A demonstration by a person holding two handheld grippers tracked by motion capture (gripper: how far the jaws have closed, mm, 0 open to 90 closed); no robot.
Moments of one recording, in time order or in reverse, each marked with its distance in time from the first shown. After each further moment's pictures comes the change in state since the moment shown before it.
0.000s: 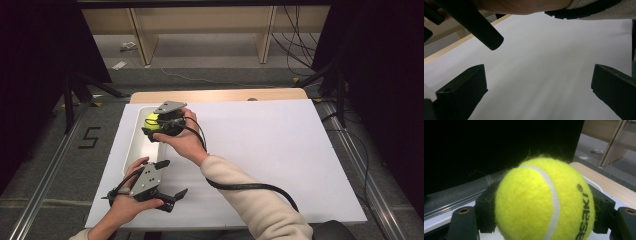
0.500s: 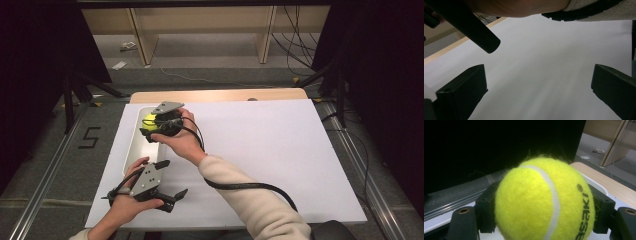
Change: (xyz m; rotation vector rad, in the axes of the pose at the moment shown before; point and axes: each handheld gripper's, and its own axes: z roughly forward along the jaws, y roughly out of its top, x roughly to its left) left arm 0.000 0.000 0.000 -0.001 -0.001 0.001; right arm 0.003 0.001 0.005 0.006 0.008 -0.002
